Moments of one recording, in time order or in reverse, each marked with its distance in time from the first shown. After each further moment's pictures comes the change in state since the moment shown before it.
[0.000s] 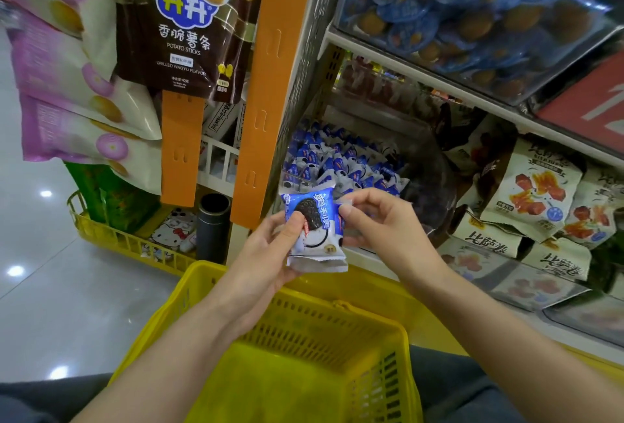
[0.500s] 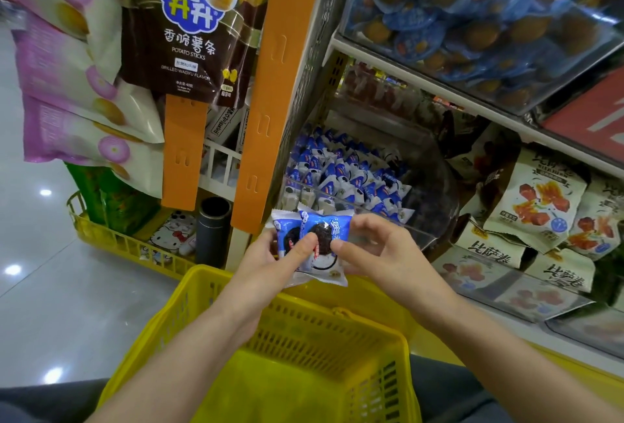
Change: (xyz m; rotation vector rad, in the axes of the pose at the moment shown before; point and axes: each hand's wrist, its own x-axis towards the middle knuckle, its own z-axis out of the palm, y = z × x) left_hand -0.001 0.000 0.004 0.294 0.155 -0.046; right_hand -0.014 0.008 -0.001 -0.164 -0.073 -0.001
